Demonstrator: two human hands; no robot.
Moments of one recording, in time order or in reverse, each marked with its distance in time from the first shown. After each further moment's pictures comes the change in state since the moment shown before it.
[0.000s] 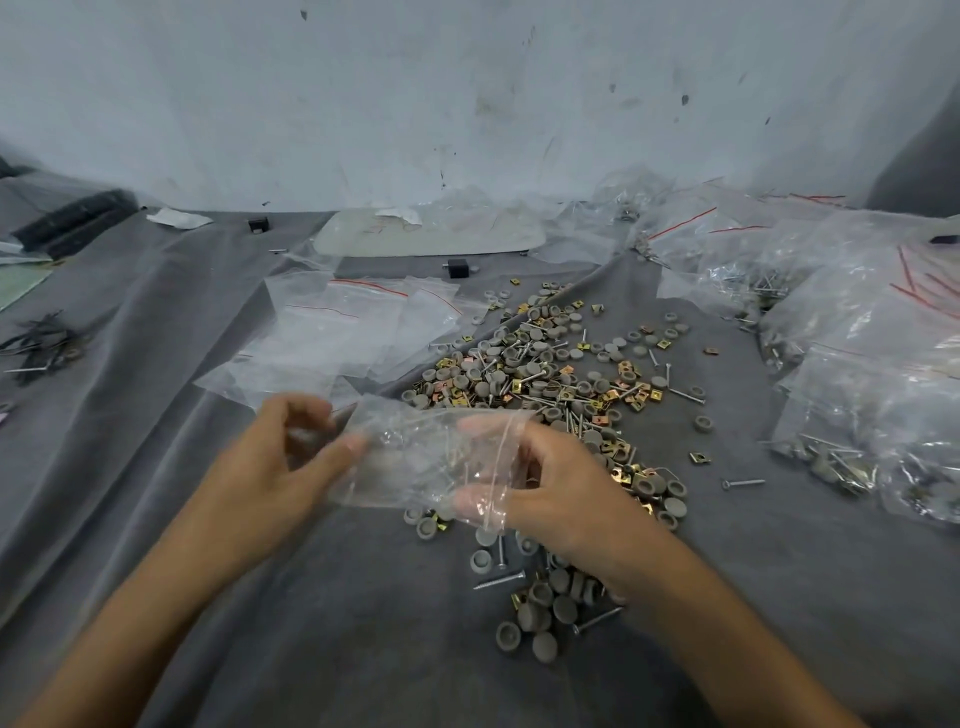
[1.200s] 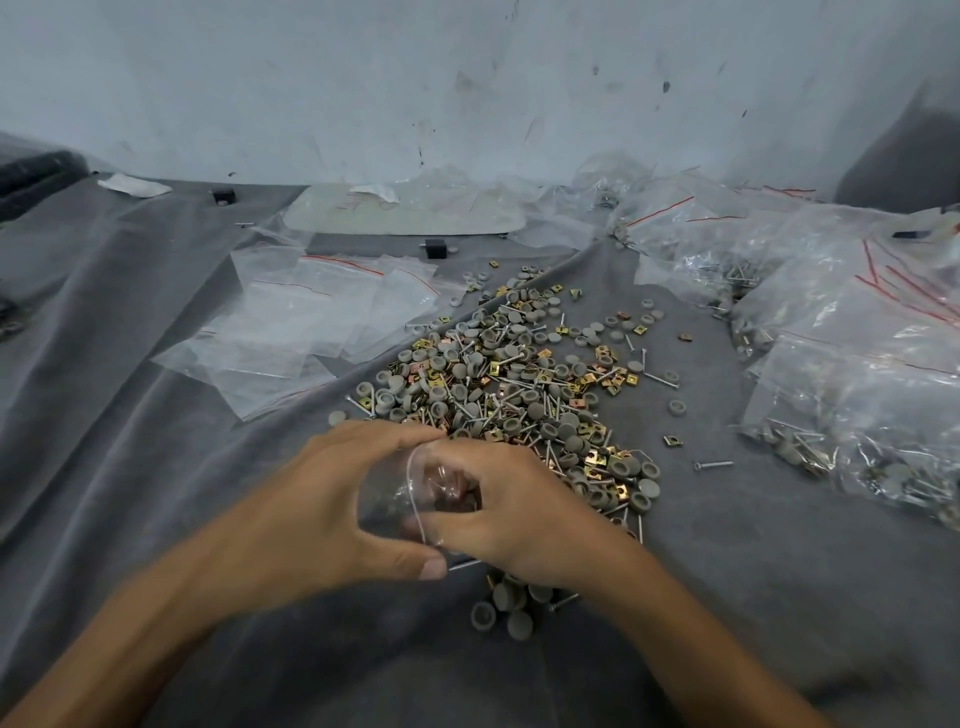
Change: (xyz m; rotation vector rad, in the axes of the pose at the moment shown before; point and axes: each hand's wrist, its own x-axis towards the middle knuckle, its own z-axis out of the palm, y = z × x) left_hand -0.013 0.016 0.031 0.201 -0.422 0.375; right_hand 0.002 0.001 0.016 -0.309 -0.105 -0.220
